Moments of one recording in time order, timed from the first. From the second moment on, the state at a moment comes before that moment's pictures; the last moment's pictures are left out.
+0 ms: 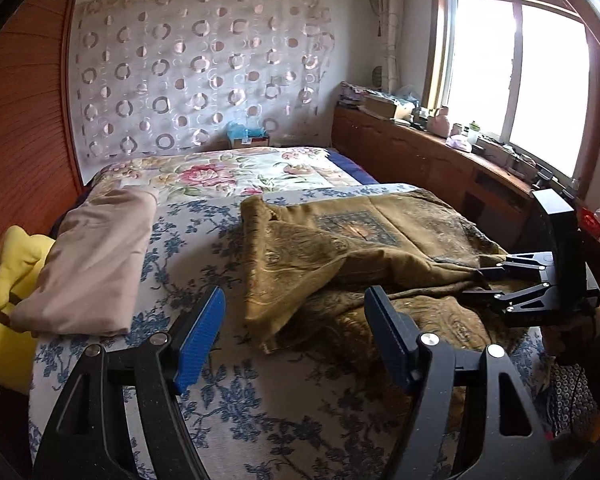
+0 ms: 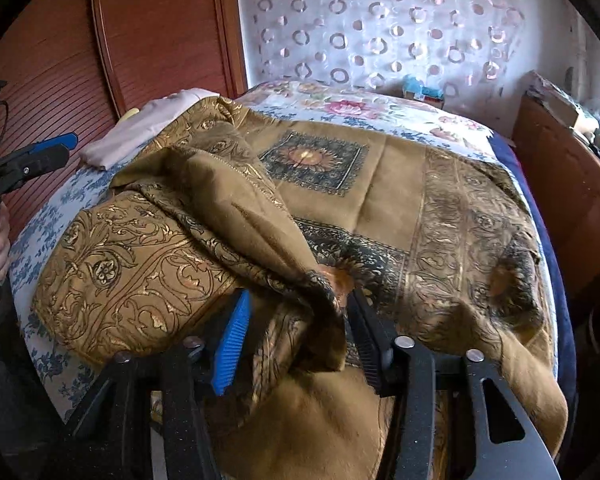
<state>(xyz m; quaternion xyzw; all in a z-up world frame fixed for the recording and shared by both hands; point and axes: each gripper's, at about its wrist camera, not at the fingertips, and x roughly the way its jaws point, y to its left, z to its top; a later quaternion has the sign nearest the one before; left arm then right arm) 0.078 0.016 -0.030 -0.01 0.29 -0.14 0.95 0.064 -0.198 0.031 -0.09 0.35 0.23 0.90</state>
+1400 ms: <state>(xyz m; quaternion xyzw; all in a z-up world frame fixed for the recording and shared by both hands) 0.074 -0.006 -0.028 0.00 0.28 -0.16 0.94 0.007 -0.323 0.054 -0.05 0.33 0.10 0.94</state>
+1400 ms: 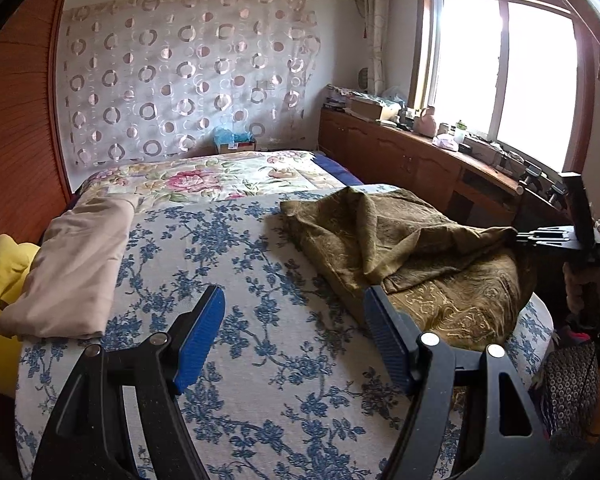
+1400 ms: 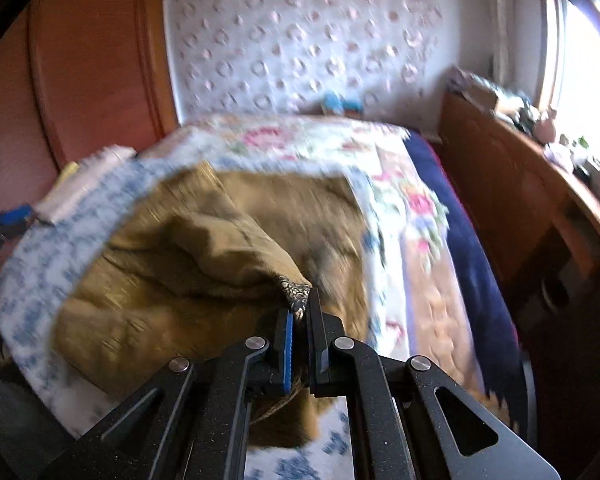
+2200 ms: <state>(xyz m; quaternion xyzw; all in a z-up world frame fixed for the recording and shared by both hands) 0.069 -0.020 -0.036 0.01 0.29 -0.17 0.94 0.031 -0.248 0.071 -0.09 0.30 0.18 0.93</state>
